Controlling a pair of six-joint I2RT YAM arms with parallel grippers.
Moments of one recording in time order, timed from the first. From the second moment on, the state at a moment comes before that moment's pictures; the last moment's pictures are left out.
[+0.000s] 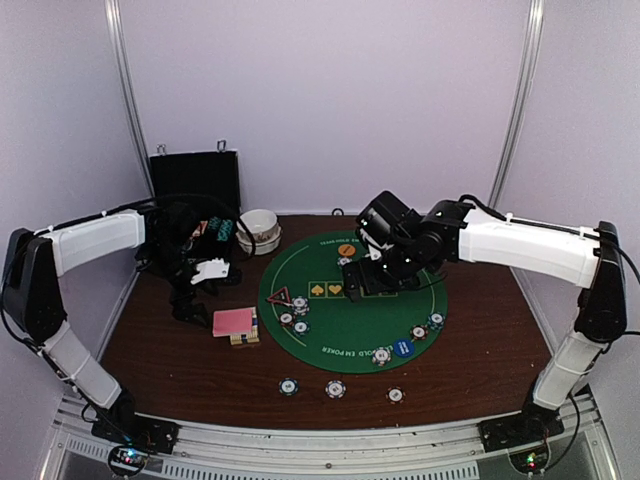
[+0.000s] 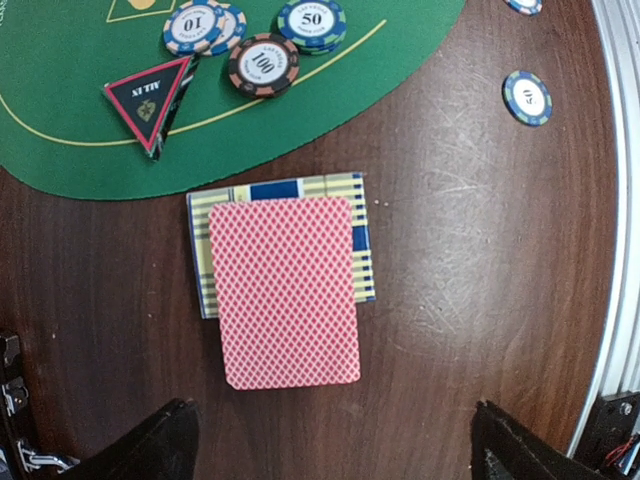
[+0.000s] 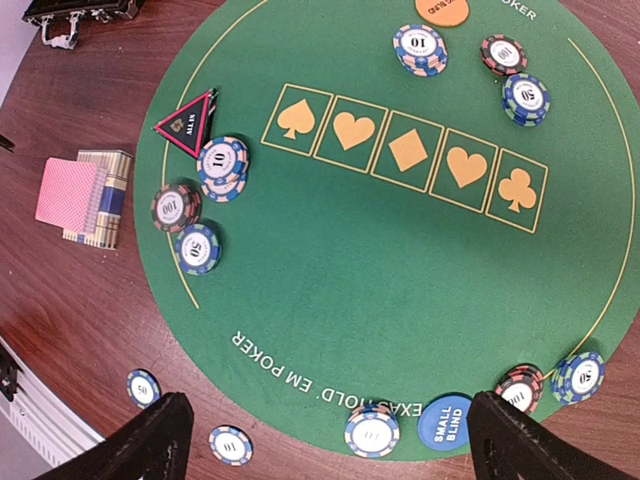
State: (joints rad) left arm -0.34 1.59 1.20 -1.05 0.37 1.12; right arm 0.90 1.68 1.47 -0.82 0.14 0.57
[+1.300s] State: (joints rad) left arm -0.38 1.70 1.12 -0.86 0.26 1.13; right arm 0.93 1.74 1.49 -0.82 0.14 0.57
